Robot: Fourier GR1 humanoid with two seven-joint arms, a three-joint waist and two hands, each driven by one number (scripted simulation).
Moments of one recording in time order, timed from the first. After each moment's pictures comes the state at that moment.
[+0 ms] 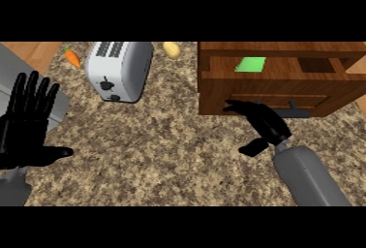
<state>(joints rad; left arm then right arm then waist) -0.13 0.55 -0.12 -1.47 0.83 0.01 -0.37 -0.40 -0.22 0.20 -1.10 0.81 0.07 -0.27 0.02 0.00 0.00</state>
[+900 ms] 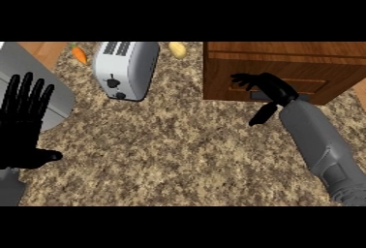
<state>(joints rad) -0.12 0.53 -0.04 -1.41 0.81 -0.13 -0.36 -0.87 -0.27 -0.01 -0.38 0.78 0.06 -0.60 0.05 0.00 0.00</state>
